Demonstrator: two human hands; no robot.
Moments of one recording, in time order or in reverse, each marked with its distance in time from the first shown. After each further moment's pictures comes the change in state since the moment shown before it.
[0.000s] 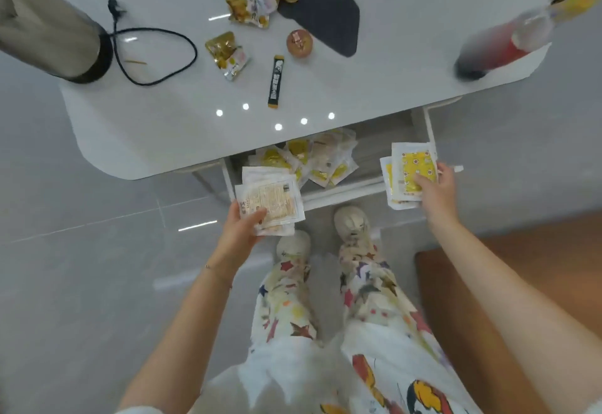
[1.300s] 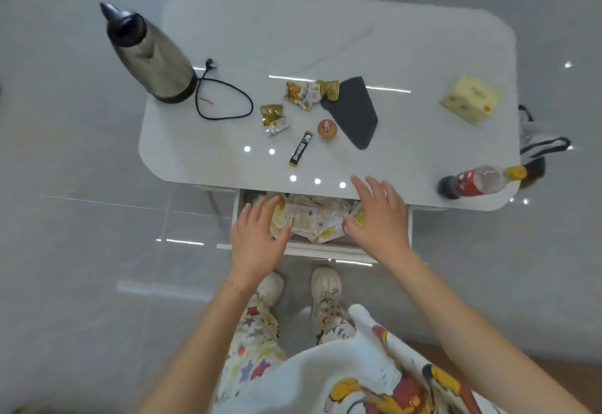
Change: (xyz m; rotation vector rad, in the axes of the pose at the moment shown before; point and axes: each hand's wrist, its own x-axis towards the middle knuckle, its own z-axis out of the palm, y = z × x) left_hand -0.096 0.053 0.082 0.916 0.396 0.647; right_hand -0.068 -0.147 0.018 -1.161 -0.361 -0.955
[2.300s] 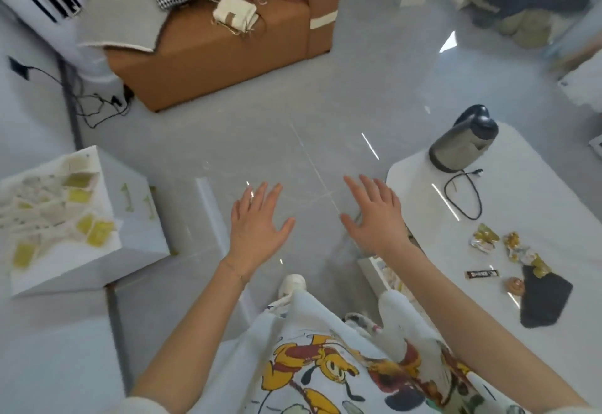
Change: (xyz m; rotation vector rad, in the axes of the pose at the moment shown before) left_hand -0.359 -0.247 -0.227 -0.058 0.614 -0.695; right_hand -0.187 -0.453 0.052 -0.395 -0.131 -1.065
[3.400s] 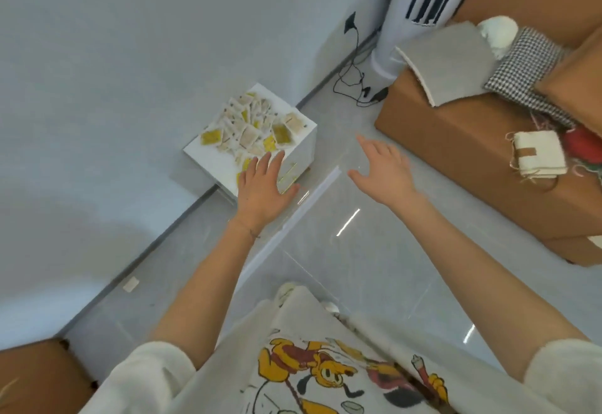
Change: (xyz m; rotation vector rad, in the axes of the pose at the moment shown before) left_hand 0.101 -0.286 -0.150 -0.255 0.462 -1.037; right_hand 0.391 -0.446 0.024 -0.137 -0.312 -1.040
